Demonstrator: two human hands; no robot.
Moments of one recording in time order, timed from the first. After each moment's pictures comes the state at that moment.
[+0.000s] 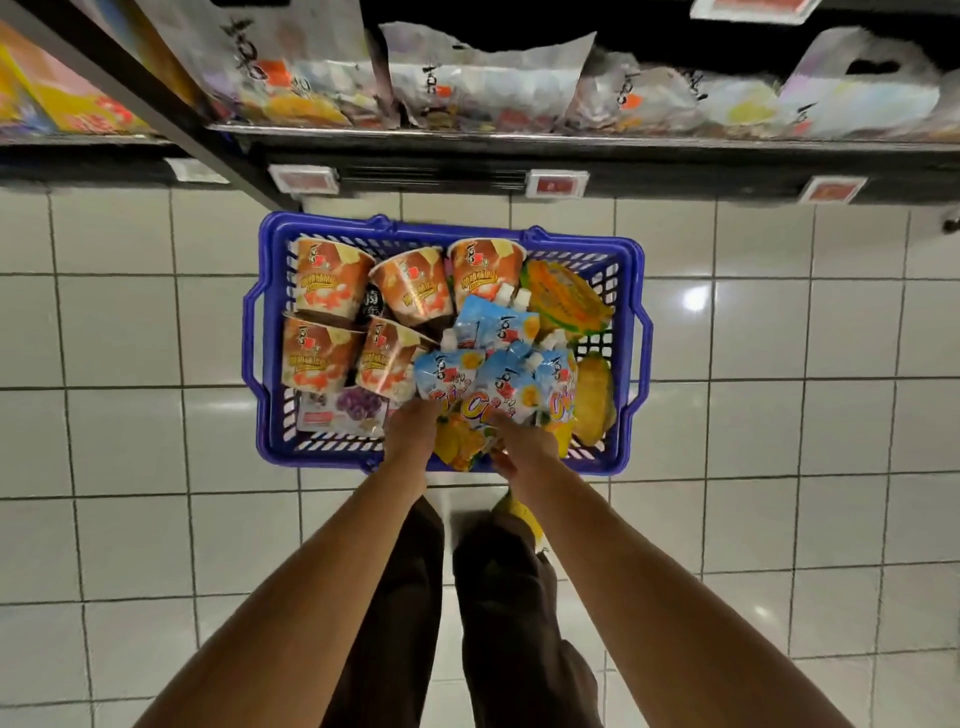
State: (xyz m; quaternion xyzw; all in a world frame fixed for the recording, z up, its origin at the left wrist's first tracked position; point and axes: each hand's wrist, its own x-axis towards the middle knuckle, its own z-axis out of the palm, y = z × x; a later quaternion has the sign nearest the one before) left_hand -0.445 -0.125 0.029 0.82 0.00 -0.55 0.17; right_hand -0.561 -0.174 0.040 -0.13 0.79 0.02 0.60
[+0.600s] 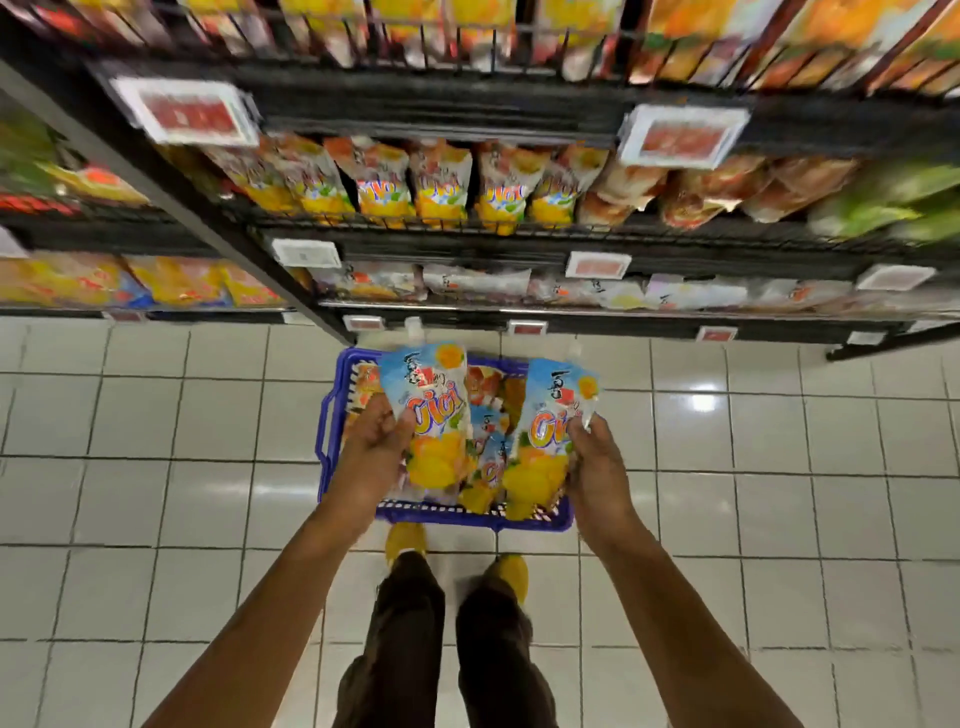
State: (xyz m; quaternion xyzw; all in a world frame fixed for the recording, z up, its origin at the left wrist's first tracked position) left_hand -0.398 -0.158 0.334 0.72 -0.12 -0.49 0.48; right_hand -0.600 -0.262 0.337 -0.25 0.61 -0.22 0.72
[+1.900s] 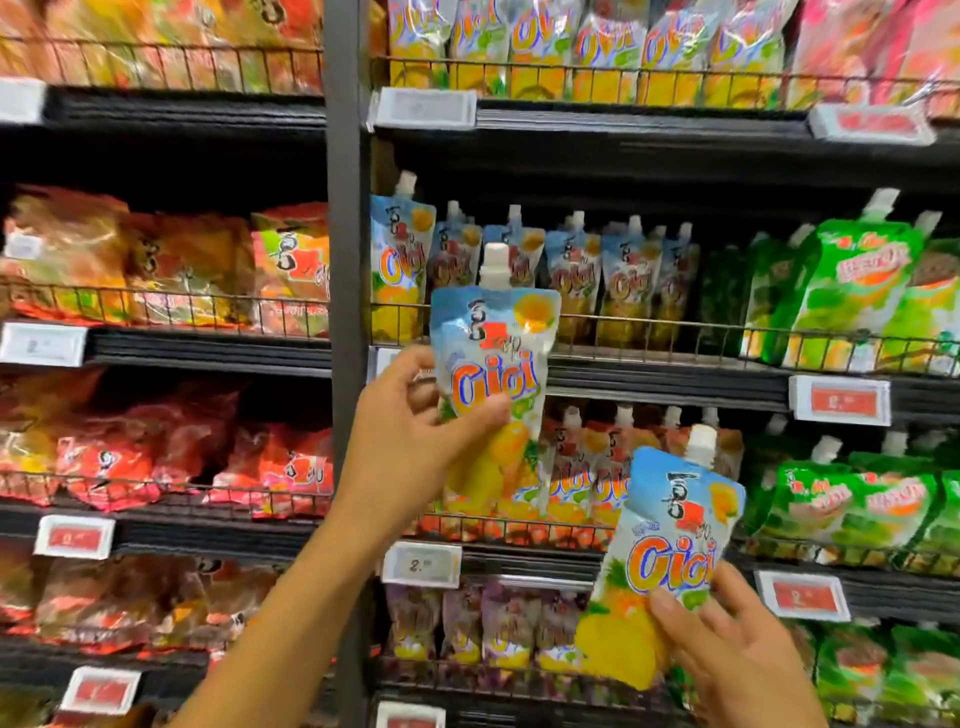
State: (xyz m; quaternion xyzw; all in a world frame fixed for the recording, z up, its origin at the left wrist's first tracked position) left_hand -0.212 -0.219 1.033 0.46 -0.52 -0.07 0.72; right_hand -0.440 -0.304 0.924 -0.52 0.24 -0.50 0.64
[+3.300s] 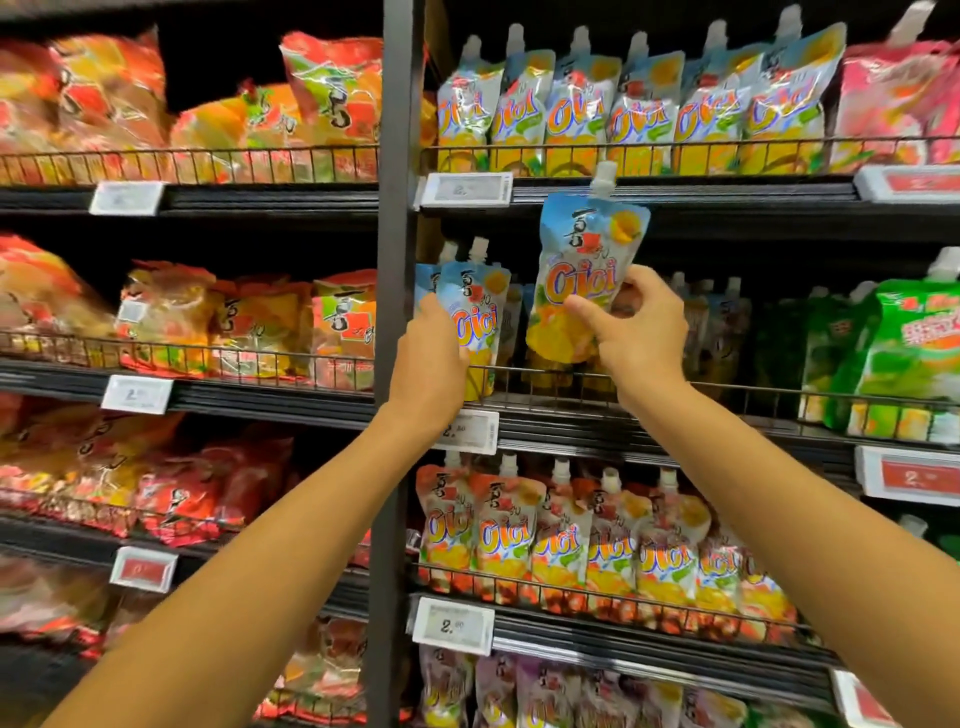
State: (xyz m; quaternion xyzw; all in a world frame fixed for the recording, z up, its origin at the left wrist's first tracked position) left_hand -0.151 -0.289 1.123 0.73 -0.42 0.26 0.47; right_hand -0.298 -0.390 1.148 -0.68 0.18 -0.66 0.26
